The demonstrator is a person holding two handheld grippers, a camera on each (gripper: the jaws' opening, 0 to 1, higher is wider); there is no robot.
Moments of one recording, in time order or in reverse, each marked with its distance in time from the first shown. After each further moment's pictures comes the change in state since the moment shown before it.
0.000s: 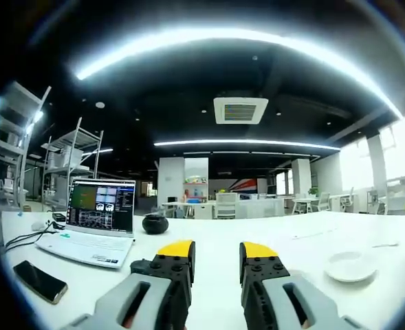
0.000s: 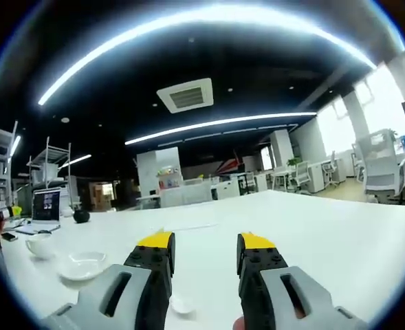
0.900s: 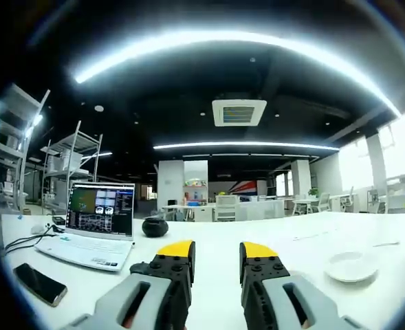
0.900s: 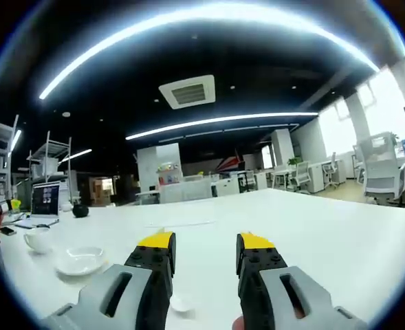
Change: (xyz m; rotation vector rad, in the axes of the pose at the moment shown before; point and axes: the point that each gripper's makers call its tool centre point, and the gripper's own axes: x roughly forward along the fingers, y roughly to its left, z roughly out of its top) left arm 0.003 -0.001 0.002 0.012 -0.017 -0.003; right arm 0.004 0.007 -0.005 -0.022 0.020 0.004
